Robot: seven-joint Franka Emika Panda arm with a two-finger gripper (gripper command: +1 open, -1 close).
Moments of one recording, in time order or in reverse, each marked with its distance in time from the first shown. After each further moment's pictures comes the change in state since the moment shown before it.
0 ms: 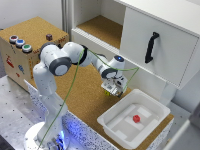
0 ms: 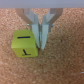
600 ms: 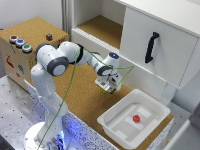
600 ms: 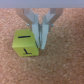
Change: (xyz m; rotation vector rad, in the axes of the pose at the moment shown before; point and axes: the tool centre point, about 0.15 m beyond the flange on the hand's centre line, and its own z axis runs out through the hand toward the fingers) arm -0.007 -0.046 0.000 -0.004 -0.004 0.059
